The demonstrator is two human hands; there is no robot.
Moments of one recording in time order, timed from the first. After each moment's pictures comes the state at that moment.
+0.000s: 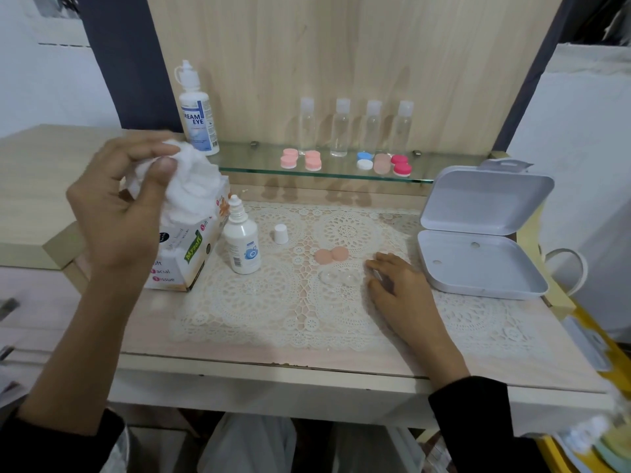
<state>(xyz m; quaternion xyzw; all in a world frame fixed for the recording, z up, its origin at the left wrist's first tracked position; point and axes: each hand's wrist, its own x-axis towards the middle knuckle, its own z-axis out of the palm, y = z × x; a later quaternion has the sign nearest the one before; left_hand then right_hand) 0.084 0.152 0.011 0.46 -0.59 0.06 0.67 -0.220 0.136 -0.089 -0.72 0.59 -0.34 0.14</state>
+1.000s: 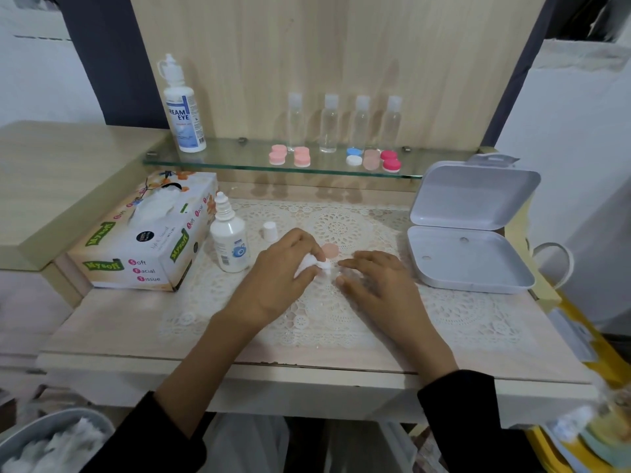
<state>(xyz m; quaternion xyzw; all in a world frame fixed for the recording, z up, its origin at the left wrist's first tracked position) -0.024 0.132 -0.066 0.47 -0.81 -0.11 0.34 -0.218 0.137 -0.092 -0.76 0.55 -0.33 0.11</state>
